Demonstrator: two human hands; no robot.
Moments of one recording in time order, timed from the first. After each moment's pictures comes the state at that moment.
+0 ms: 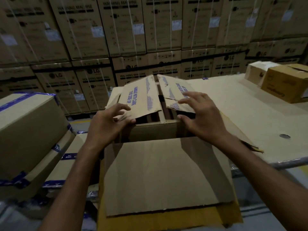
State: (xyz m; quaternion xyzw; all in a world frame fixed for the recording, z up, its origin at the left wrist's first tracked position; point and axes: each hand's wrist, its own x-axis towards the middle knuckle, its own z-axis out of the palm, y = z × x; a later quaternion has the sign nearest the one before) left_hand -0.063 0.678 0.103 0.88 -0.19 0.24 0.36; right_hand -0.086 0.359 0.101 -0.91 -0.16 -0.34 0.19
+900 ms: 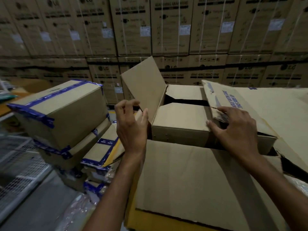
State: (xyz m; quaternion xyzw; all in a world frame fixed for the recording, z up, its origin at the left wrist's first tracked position) left_hand -0.077 0.692 0.075 0.79 0.06 0.53 0.31; right_hand -0.051 0.407 0.073 -0.91 -0.06 -0.35 0.22
